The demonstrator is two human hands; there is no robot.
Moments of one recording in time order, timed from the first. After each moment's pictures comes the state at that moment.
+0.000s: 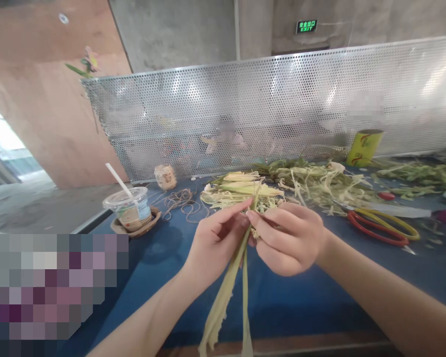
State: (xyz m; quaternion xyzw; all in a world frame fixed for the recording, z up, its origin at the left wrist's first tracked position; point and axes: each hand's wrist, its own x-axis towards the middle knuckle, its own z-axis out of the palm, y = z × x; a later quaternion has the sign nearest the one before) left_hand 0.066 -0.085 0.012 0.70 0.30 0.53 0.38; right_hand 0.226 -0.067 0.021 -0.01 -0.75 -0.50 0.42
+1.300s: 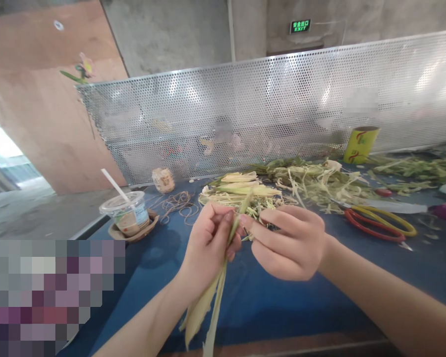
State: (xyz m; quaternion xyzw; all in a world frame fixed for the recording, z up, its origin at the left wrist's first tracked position) left_hand 0.070 -0.084 0.013 0.62 0.30 0.54 0.48; right_hand 0.227 -0.075 0.021 -0.05 -0.75 -0.48 0.45
